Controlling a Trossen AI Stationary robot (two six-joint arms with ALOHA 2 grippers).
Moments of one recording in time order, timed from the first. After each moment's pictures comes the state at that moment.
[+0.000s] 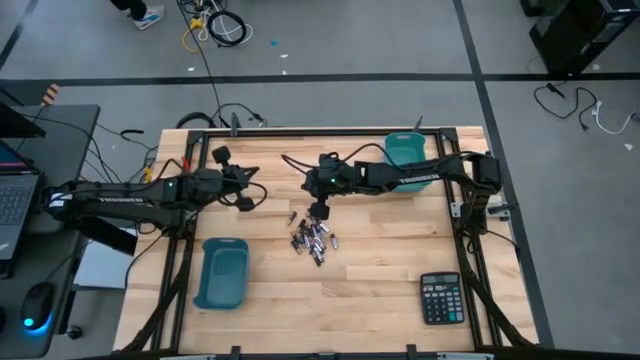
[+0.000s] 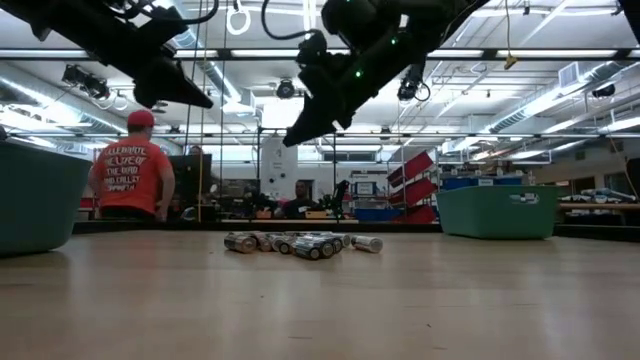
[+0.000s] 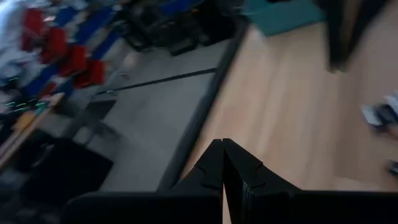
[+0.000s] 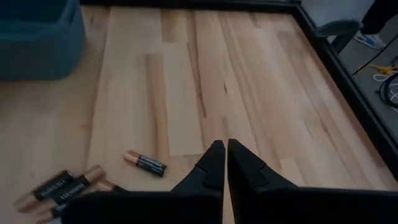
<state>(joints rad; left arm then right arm) 0.09 0.74 0.52 -0.17 -0.62 0.37 -0.14 1.85 1.28 -0.06 0.08 -0.10</state>
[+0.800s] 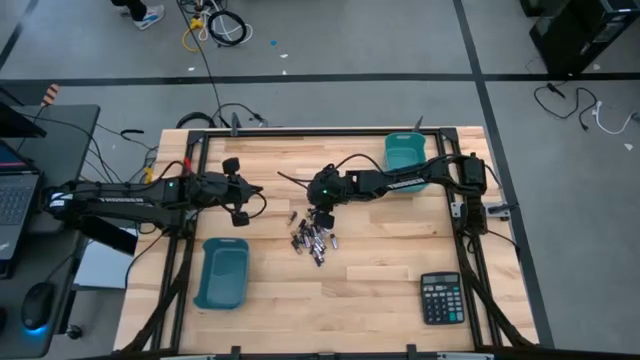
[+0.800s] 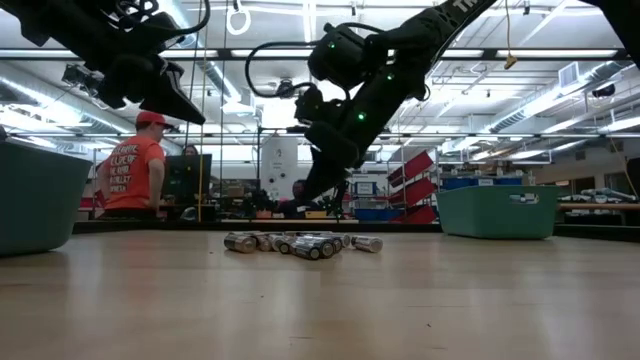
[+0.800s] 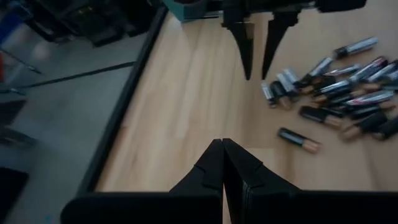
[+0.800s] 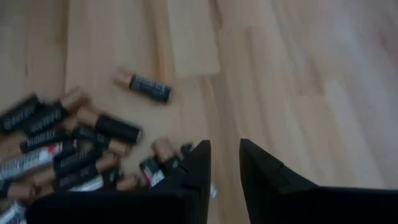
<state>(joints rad) 0.09 0.75 0.52 -0.32 -0.31 0.26 -0.13 1.97 1.28 -0.20 0.08 -0.03</state>
